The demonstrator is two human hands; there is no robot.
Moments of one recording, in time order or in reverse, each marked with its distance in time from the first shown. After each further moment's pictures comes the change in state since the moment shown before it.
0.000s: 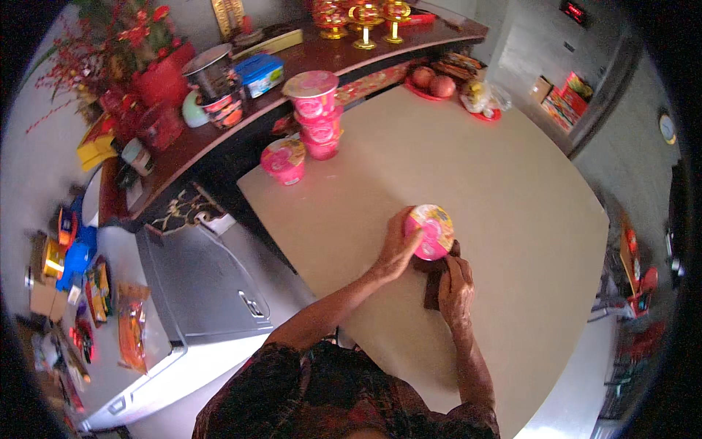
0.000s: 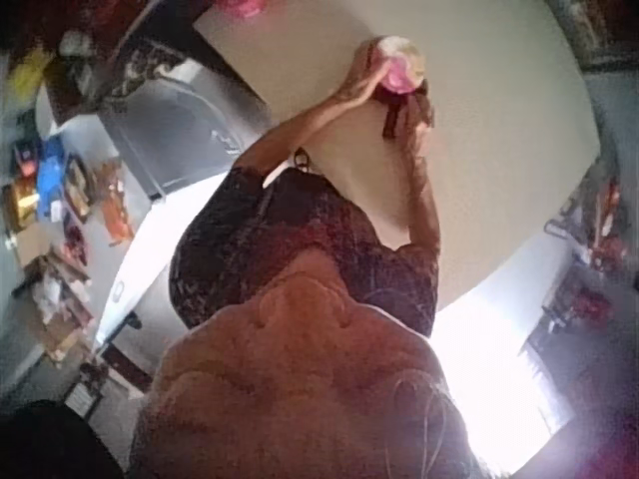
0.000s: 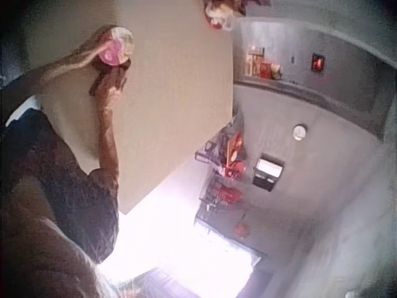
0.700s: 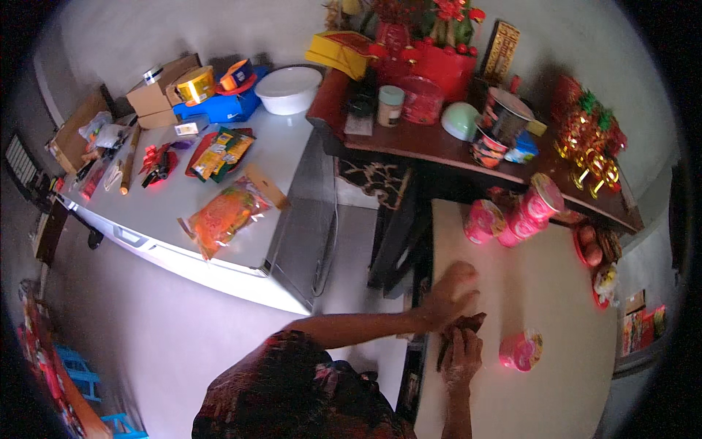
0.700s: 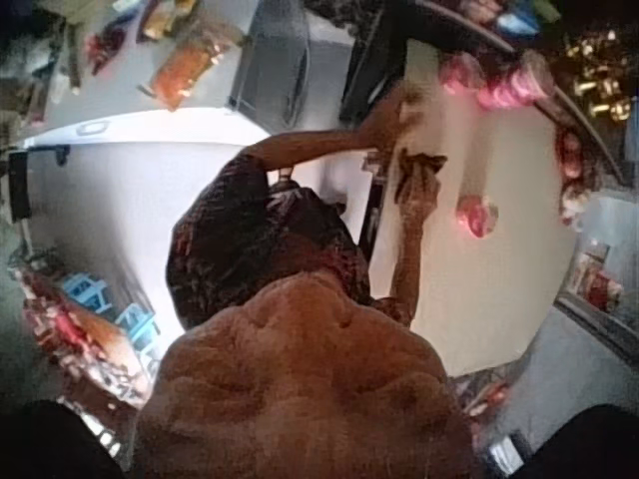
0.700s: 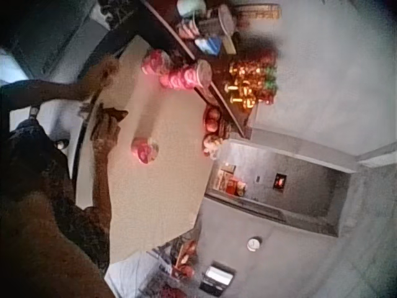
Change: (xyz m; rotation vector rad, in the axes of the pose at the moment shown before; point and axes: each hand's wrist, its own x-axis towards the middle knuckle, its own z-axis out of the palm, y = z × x) left_hand -0.079 0.099 -0.146 0.534 0.566 0.432; right_hand 0.017 -0.119 0.088 0.083 -0.224 -0.593
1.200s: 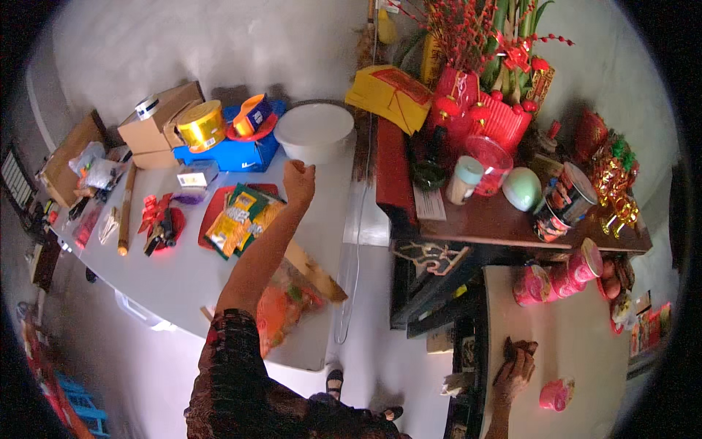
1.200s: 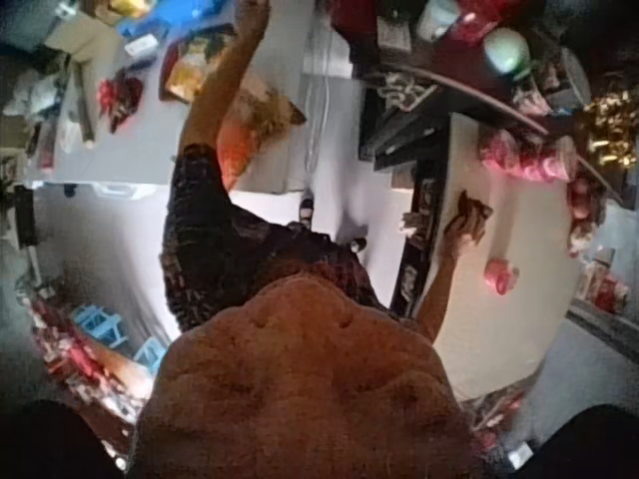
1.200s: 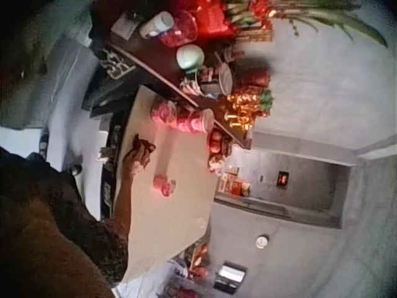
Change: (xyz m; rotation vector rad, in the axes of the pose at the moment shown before) left_hand 0.194 -0.160 -0.509 0.549 0.646 -0.372; right_hand 0.069 0.003 0.078 -0.298 0.078 0.287
